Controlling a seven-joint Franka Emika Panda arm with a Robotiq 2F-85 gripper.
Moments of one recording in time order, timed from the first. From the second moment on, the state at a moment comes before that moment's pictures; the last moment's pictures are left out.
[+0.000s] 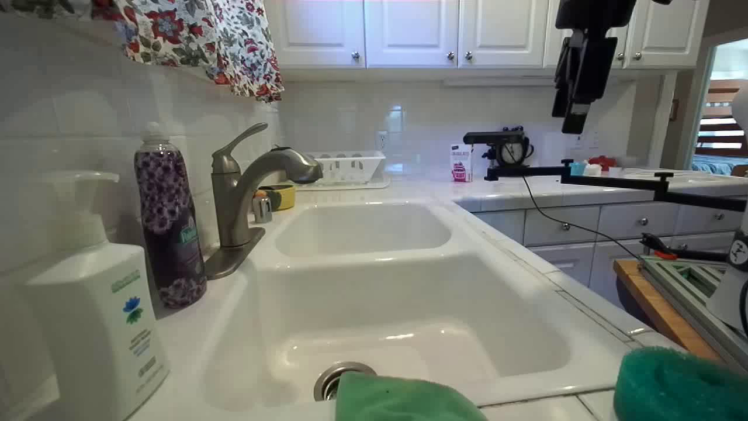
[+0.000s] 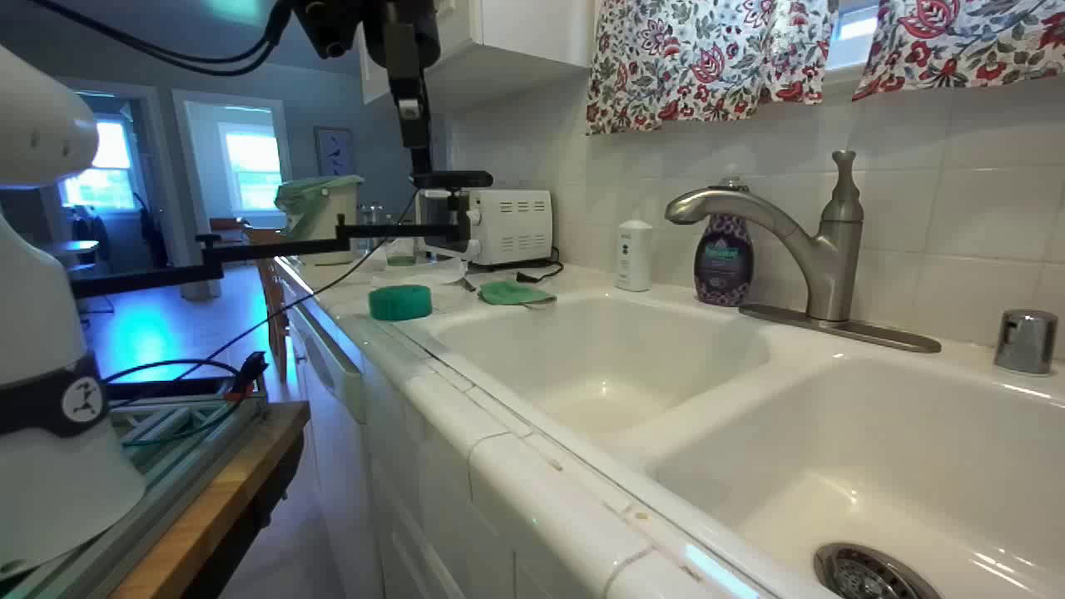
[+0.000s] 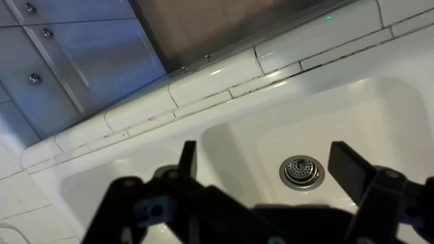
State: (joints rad) arm 0.05 -0.71 0.36 -2.60 -0.05 1.95 0.33
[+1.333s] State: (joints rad) arm 0.06 -0.53 0.34 -2.49 -0.06 2.16 0.32
